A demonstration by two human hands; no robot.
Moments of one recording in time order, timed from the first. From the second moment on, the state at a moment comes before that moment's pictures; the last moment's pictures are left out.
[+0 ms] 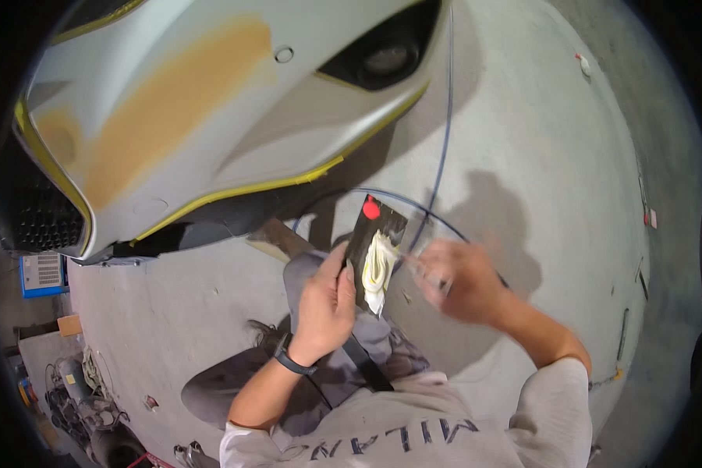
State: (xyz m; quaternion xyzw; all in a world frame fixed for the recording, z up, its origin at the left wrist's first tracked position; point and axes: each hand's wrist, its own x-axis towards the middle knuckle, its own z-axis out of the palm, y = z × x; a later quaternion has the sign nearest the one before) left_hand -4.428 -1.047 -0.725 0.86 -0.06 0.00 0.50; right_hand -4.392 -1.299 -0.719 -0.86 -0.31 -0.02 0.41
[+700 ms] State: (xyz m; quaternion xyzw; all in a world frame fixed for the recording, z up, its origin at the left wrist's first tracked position) left_hand -4.423 -1.054 -0.719 0.86 -0.06 0.00 0.51; right_hand -4.396 -1.301 -0.720 -0.86 -0.28 -0.02 0.42
